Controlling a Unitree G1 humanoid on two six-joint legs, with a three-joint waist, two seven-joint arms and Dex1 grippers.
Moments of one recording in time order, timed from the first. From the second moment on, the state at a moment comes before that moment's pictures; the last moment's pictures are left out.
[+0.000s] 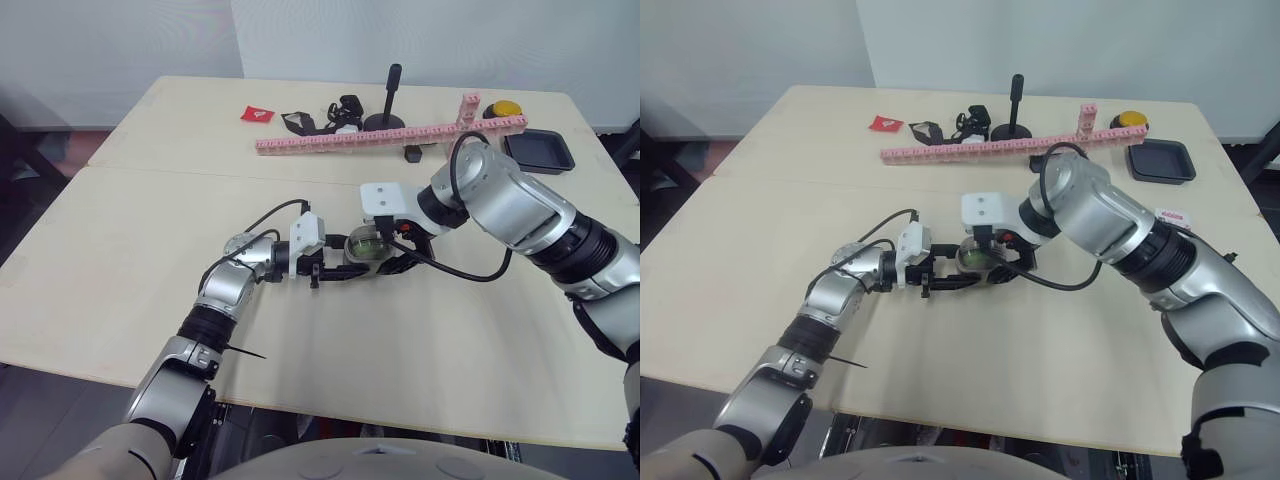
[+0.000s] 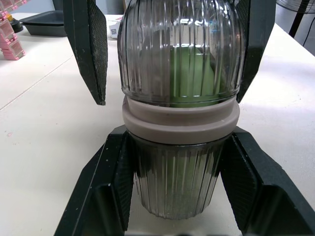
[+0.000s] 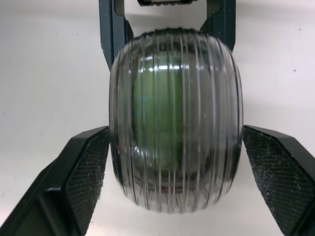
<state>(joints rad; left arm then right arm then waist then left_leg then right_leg) -0.52 0.21 -0.25 0.38 -0.23 -0.10 -1.22 -1.05 -0.72 0.73 -0.17 0.10 0.90 1.34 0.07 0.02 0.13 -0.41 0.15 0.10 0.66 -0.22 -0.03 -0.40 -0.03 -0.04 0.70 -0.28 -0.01</state>
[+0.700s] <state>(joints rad) -0.53 0.22 -0.25 0.40 -0.24 -0.11 -1.23 -0.59 -0.91 0.28 -0.20 0.20 0.63 1.23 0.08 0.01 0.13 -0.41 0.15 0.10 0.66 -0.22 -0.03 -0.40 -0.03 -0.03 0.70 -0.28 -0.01</state>
